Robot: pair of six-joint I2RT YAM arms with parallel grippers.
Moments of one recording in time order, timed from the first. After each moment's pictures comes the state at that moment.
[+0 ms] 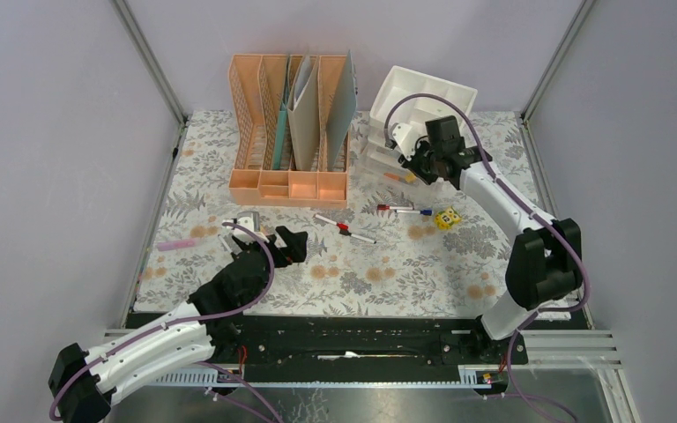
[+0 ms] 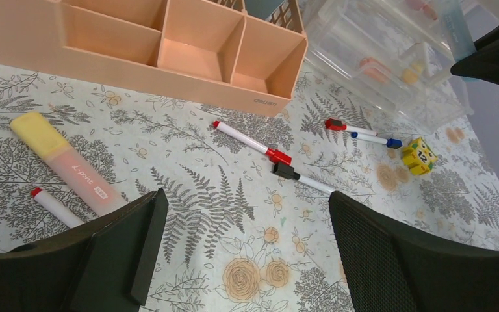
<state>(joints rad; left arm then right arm) -0.89 0.58 0.28 0.06 -0.61 -0.63 0.33 1.62 1.34 -0.53 -0.16 -0.68</state>
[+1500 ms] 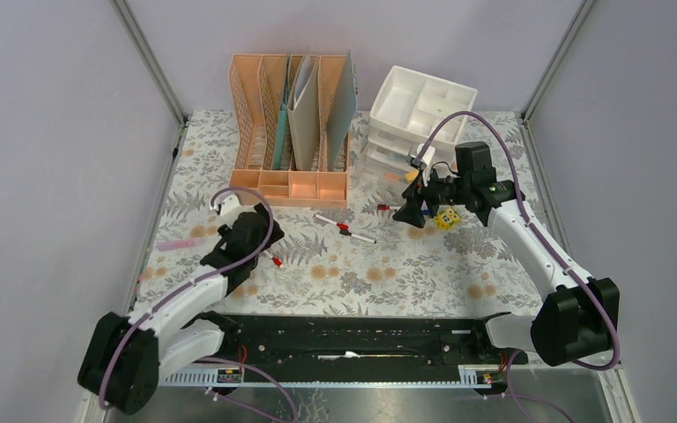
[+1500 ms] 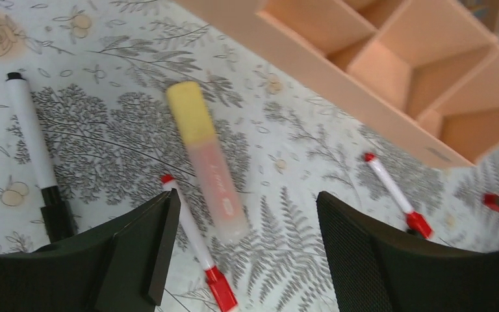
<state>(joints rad) -0.50 0.94 0.38 -0.04 -0.48 -0.78 0.26 1.30 1.05 -0.51 -0.83 -0.46</state>
